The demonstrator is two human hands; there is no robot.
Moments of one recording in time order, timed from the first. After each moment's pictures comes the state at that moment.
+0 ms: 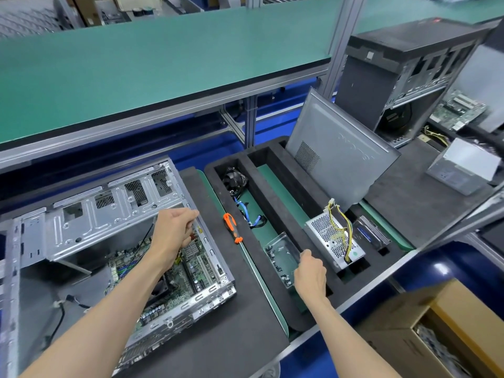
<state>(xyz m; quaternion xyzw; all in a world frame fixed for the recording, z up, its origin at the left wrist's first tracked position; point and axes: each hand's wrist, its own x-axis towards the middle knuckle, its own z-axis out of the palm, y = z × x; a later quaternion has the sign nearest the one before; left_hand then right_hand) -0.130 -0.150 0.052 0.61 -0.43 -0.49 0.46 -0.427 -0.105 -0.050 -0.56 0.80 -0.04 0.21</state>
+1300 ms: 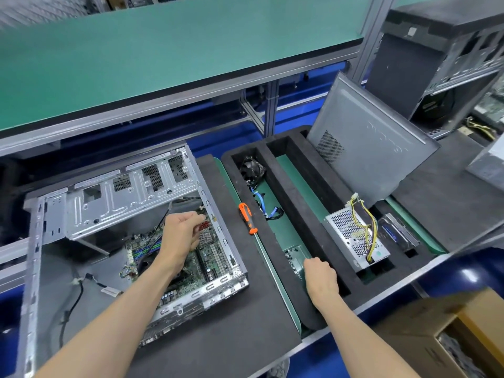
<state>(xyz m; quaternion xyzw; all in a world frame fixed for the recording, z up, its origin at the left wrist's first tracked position) -0.119 -0.126 0.015 0.63 -0.39 -0.47 0.48 -0.430 -0.108 -0.090 -0.69 0.69 0.18 0.13</state>
